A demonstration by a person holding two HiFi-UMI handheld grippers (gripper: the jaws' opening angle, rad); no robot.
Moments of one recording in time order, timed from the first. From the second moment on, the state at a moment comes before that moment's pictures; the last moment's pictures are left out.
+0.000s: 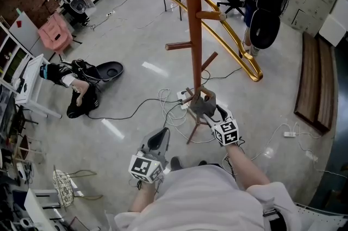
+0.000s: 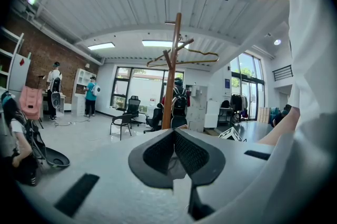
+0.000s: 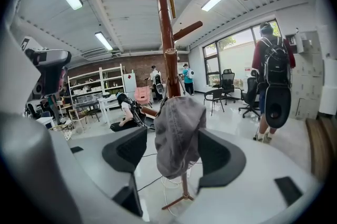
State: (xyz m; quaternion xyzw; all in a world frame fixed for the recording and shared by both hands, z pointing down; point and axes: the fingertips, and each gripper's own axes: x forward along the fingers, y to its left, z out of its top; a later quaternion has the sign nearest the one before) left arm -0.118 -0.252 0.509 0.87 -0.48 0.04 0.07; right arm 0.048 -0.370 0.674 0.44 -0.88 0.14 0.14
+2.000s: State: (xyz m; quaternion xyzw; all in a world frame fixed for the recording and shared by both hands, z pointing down) left arm -0.076 -0.245 0.503 0.90 -0.42 0.04 0.06; right arm 0.107 -0.316 0.624 0.50 -0.85 0.12 0.09
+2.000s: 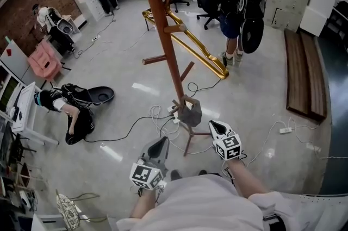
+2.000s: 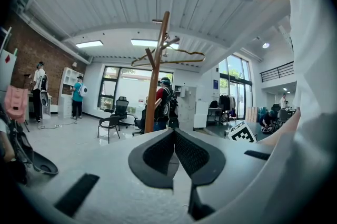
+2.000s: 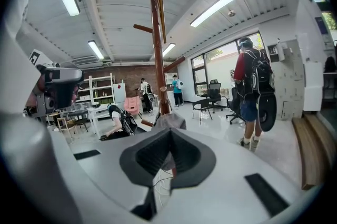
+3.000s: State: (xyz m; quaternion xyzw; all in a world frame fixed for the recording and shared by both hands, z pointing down) left arm -0.076 -0.250 0.500 0.91 -0.42 0.03 0.05; right arm 0.071 -0.279 0.515 0.43 -0.90 0.10 0.01
